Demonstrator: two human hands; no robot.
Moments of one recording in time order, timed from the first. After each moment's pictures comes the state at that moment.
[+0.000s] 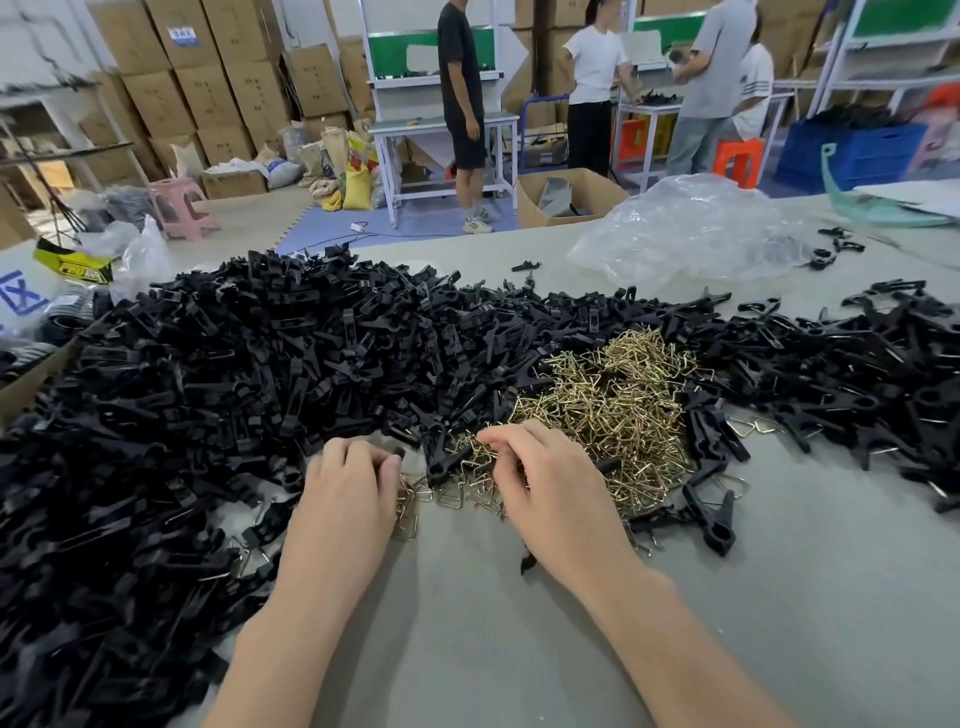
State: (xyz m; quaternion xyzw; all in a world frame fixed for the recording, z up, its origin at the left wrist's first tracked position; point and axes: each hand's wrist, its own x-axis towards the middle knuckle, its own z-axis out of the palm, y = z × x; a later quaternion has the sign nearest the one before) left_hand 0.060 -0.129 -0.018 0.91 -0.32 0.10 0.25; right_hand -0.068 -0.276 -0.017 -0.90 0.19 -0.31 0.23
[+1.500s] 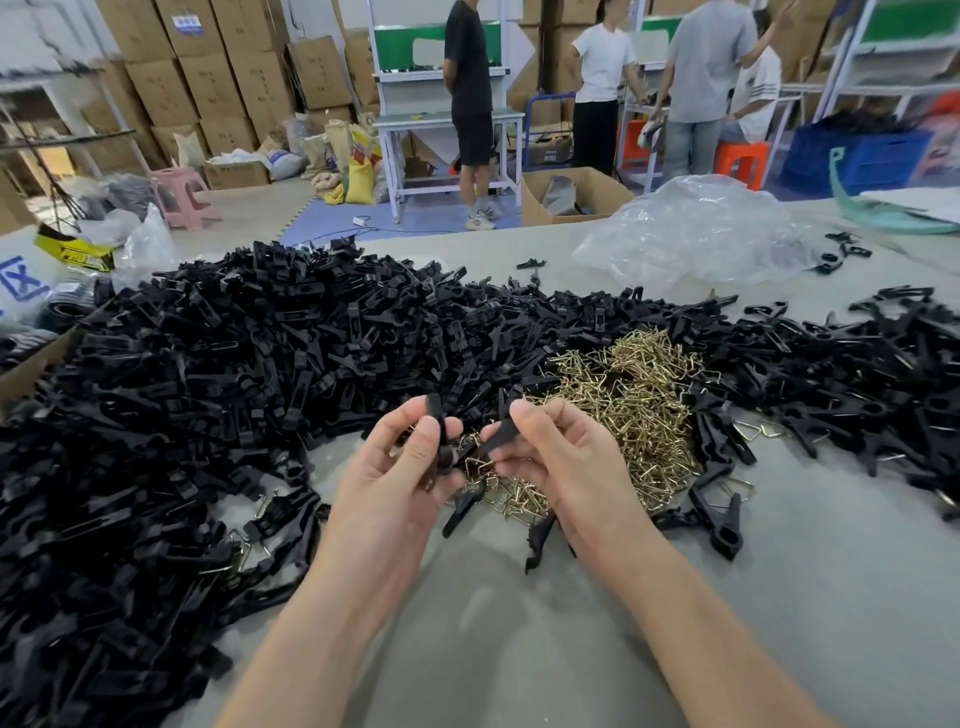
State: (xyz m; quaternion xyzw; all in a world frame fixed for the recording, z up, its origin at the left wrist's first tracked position) left_hand 0.018 -0.149 0.017 0.47 -0.15 -0.30 0.82; right_hand -0.066 -0.282 0.007 -0.53 0.13 -0.28 0.79
